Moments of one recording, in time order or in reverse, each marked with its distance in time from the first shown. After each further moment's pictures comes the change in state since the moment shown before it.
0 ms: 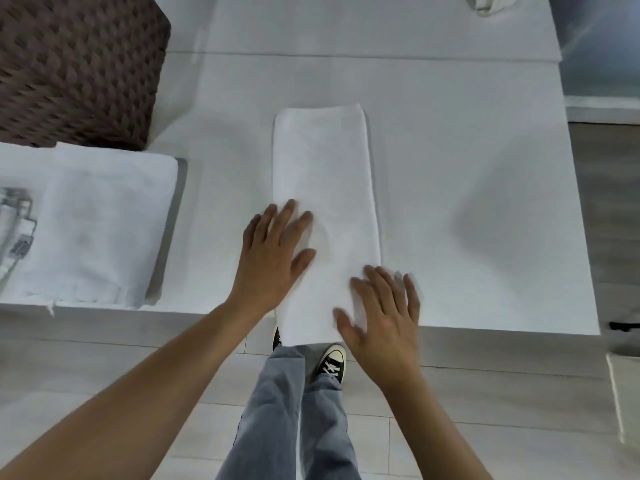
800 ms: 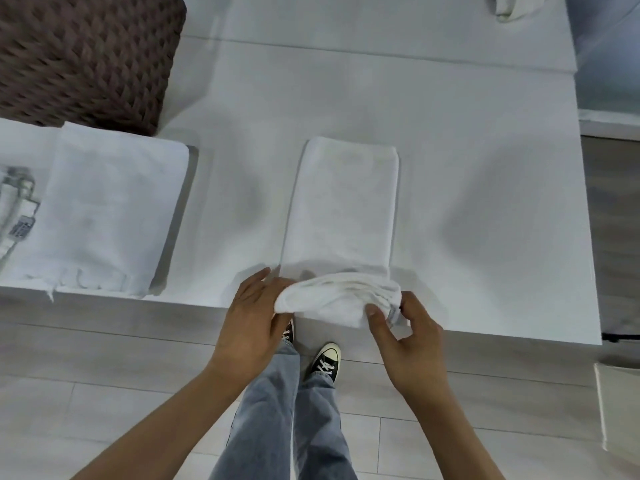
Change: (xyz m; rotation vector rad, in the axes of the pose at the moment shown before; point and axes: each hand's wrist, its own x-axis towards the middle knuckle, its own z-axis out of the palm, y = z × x) left_hand -0.094 0.012 -0.024 -0.529 0.180 -0.082; right_hand 0.003 -0.020 -0.052 0.630 -0.079 0.408
